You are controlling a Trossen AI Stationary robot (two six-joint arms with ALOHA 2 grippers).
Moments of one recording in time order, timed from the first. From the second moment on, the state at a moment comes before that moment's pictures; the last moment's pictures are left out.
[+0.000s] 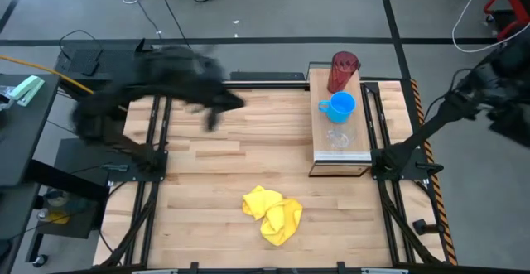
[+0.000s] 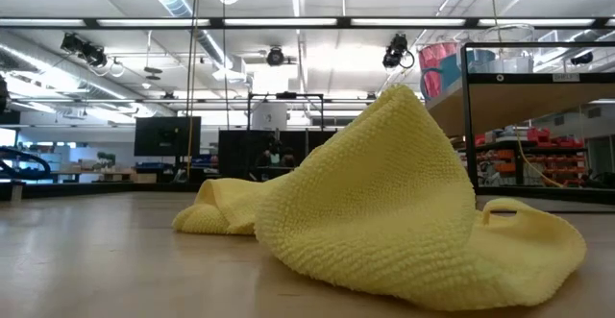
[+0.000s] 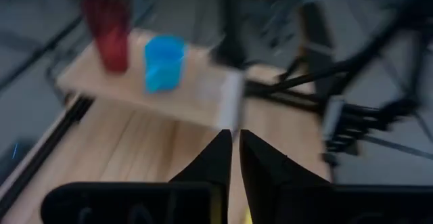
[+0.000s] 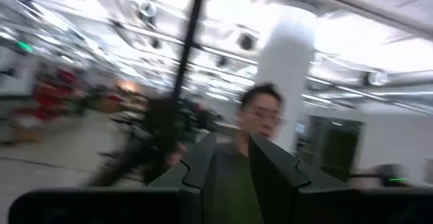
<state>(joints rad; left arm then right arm) 0.17 1.49 2.02 -0.99 0.10 -0.19 0.59 0.95 1.79 -0.34 -0.83 0.13</state>
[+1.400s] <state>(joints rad) 0.05 0.38 0.61 0.07 0.38 -0.28 0.72 0.25 0.58 0.30 -0.37 0.13</state>
